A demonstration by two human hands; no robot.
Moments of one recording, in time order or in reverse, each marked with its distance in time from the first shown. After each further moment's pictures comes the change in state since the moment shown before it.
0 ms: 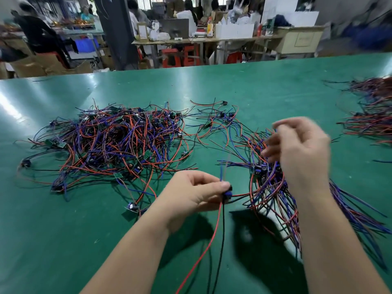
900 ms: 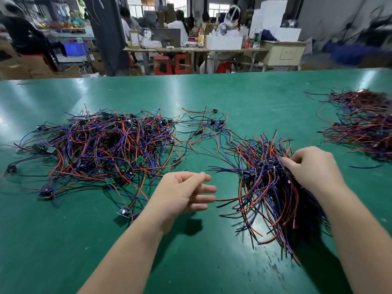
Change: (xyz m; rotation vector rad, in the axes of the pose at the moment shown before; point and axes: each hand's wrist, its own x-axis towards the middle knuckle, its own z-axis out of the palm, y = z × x) left_hand 0.001 0.001 -0.002 -0.045 0.105 0.033; right_hand 0.040 0.033 -0.067 -1.154 -0.174 0.136
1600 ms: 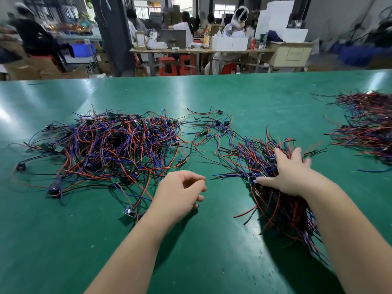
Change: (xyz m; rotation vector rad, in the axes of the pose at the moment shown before) left_hand 0.010 -0.009 -0.009 0.331 0.227 0.102; right_hand -0.006 -0.038 0.013 -0.241 -0.450 0.016
